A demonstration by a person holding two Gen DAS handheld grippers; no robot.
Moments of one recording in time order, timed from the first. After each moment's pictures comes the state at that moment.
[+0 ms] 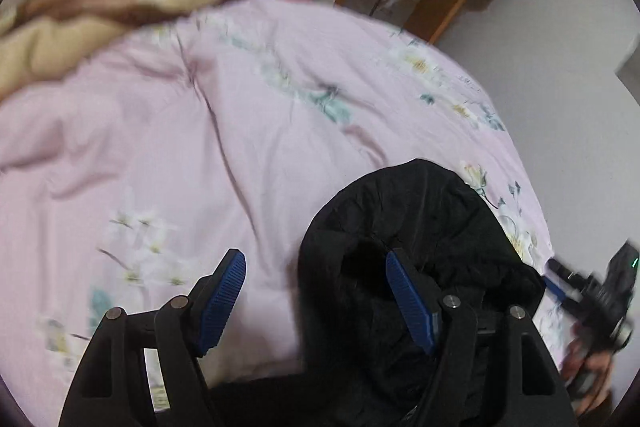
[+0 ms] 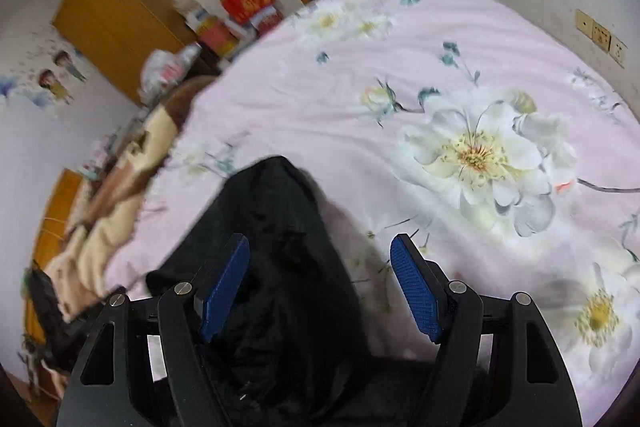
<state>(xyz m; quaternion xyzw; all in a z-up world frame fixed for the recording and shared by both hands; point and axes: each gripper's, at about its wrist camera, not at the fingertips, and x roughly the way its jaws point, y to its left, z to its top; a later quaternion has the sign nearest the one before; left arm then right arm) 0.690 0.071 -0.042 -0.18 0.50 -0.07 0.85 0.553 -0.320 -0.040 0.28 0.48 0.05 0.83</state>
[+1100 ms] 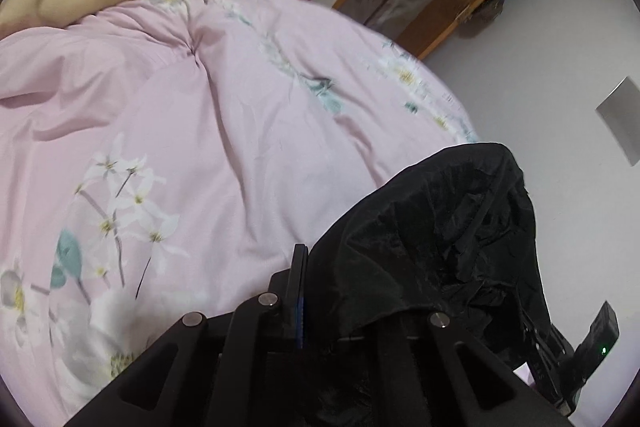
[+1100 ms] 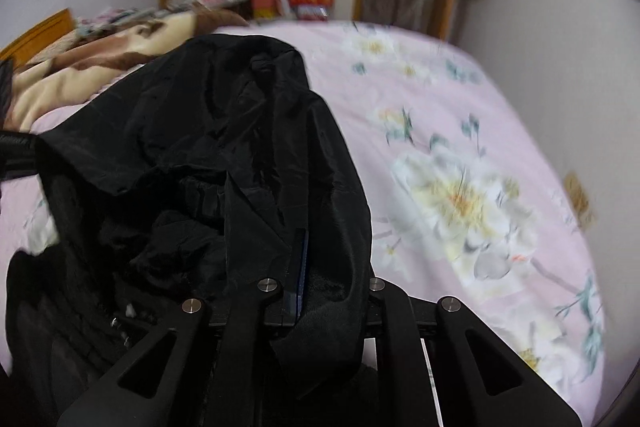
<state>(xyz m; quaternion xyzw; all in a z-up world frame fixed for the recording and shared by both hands) 0.629 0.090 -0.055 -0.25 0.45 -0.10 0.85 0.460 -0.245 -0.026 -0.05 0.39 0.07 0.92</state>
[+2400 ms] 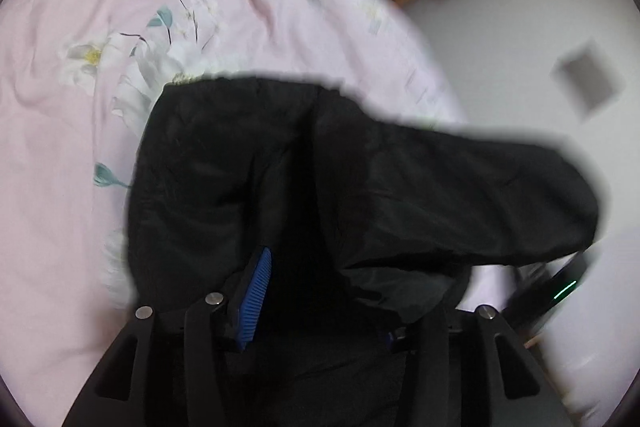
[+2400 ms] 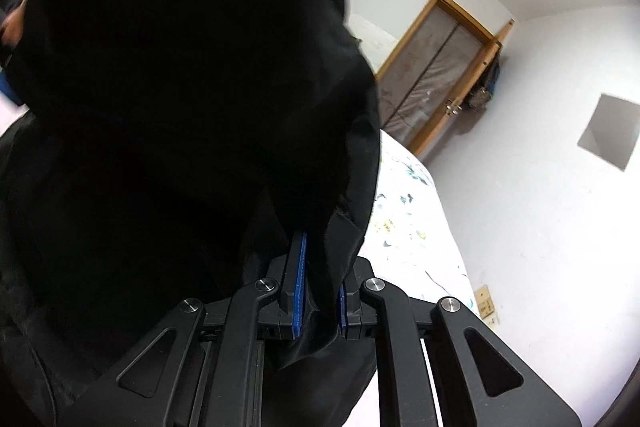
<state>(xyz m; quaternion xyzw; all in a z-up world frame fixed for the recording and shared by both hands) 0.402 0.104 -0.075 -0.22 0.53 -0.17 0.80 0.294 -0.227 -0.020 -0.25 0.25 0.04 0.94</state>
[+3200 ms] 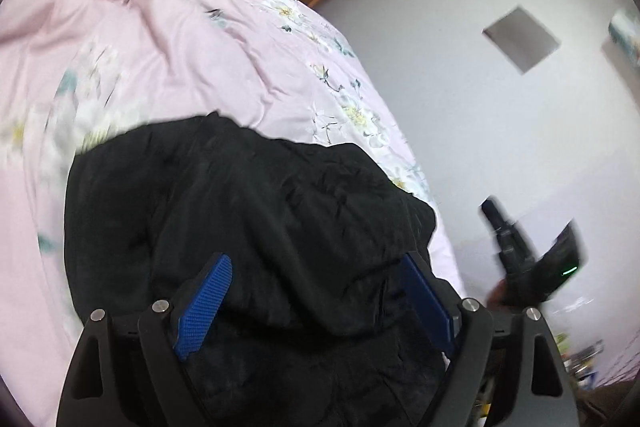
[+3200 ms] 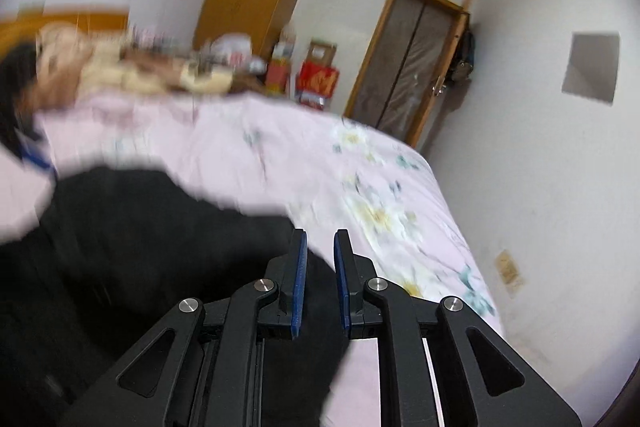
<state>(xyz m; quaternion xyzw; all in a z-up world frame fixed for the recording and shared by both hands) 0.413 0.062 -0.012 -0.22 0.47 -0.30 0.80 0.296 -0.233 0.073 -0.10 0.24 0.08 0.96</state>
